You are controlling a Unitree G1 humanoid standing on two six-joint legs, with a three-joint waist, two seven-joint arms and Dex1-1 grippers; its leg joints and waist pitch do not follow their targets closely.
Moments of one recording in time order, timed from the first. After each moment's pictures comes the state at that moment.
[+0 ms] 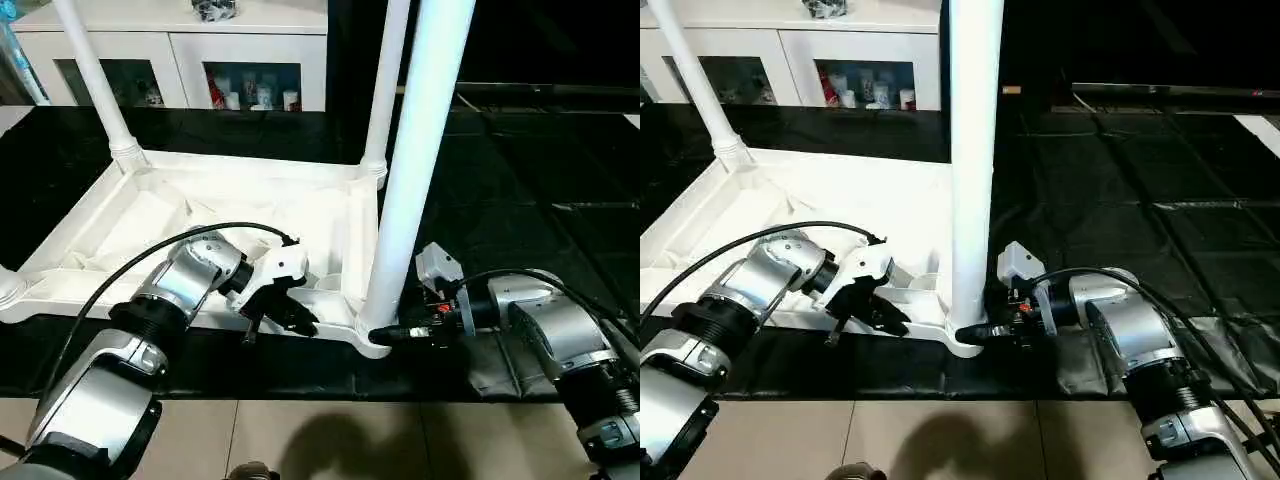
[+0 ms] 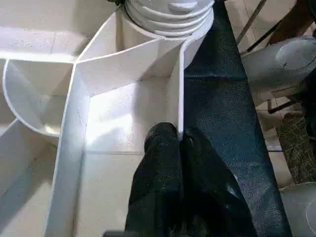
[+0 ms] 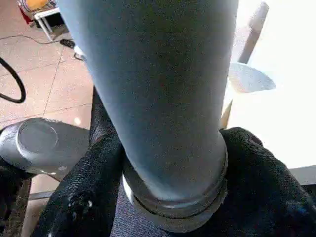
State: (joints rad) left arm -0.78 0.37 -0.38 0.78 0.09 0.04 -1.52; right arm -0.47 -0.48 0.23 0.36 0.19 0.29 1.34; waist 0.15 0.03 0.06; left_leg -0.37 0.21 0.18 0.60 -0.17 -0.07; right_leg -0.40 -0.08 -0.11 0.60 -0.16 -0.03
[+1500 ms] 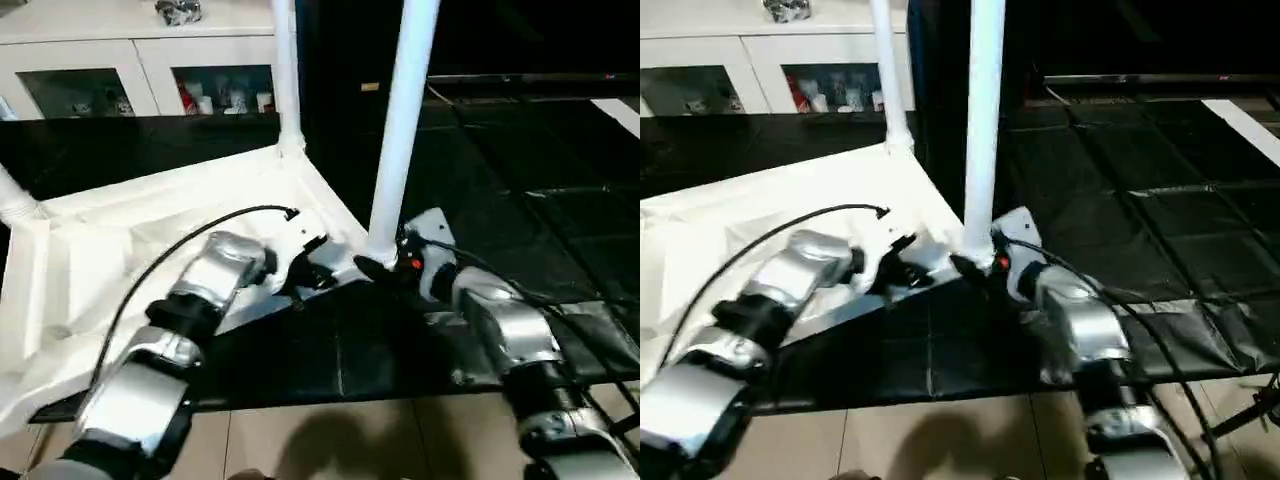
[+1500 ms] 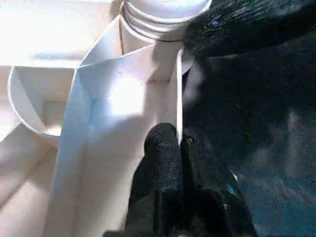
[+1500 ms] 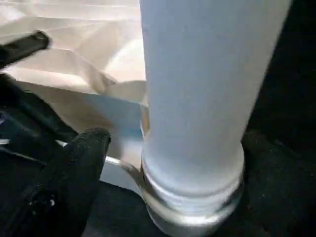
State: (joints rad) left arm -0.81 0.23 -0.26 0.81 0.09 0.29 -1.11; right arm -0.49 -0.24 0.05 0.44 0.12 0.28 0.74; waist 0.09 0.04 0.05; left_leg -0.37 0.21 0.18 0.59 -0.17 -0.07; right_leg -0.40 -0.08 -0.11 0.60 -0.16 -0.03
